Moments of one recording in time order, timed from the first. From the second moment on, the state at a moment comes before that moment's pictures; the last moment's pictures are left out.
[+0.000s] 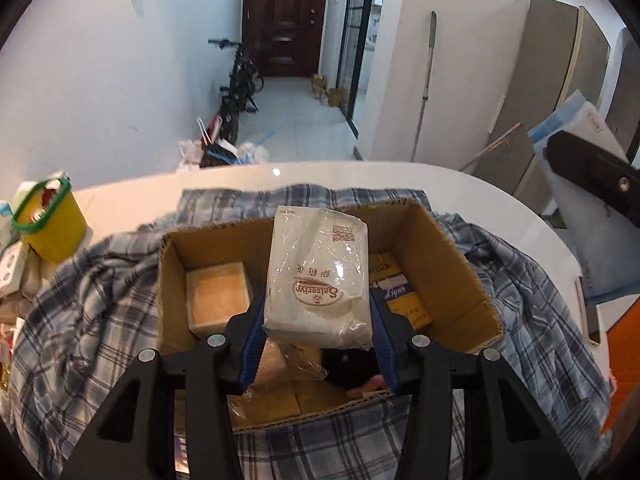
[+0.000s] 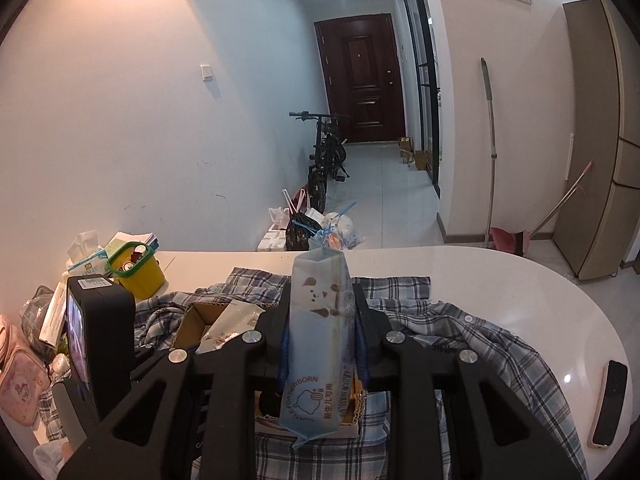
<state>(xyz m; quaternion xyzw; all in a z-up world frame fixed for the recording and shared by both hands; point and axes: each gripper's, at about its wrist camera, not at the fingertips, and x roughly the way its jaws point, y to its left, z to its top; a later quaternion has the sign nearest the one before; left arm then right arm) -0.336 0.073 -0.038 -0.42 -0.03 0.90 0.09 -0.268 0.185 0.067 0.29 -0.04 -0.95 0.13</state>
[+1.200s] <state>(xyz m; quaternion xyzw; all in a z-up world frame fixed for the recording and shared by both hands) -0.325 0.042 0.003 -0.36 -0.06 0.93 0.03 -0.312 0.163 -0.006 0.39 0.00 -0.91 0.12</state>
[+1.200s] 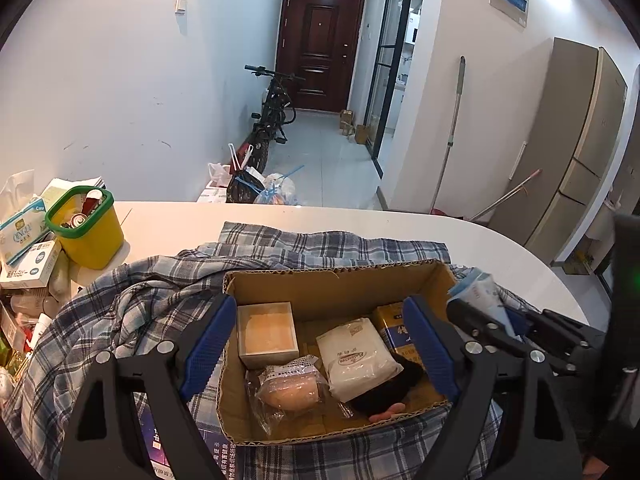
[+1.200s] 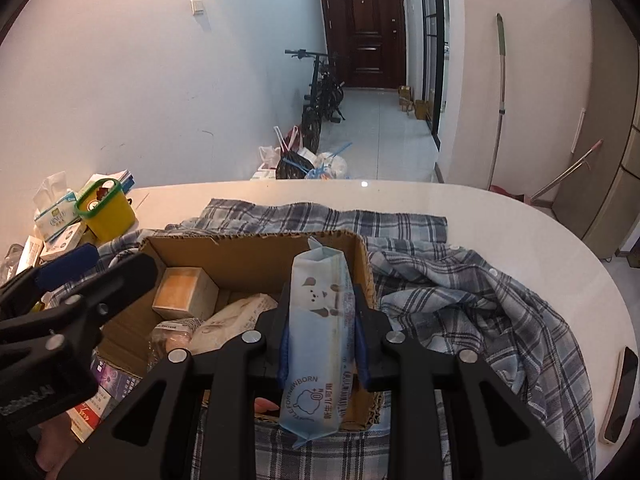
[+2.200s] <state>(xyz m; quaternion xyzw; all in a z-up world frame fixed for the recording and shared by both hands) -0.215 0.014 0.127 -0.18 -0.05 0.98 0.02 -0.218 0.207 0.117 0.21 -0.12 -0.96 0.15</state>
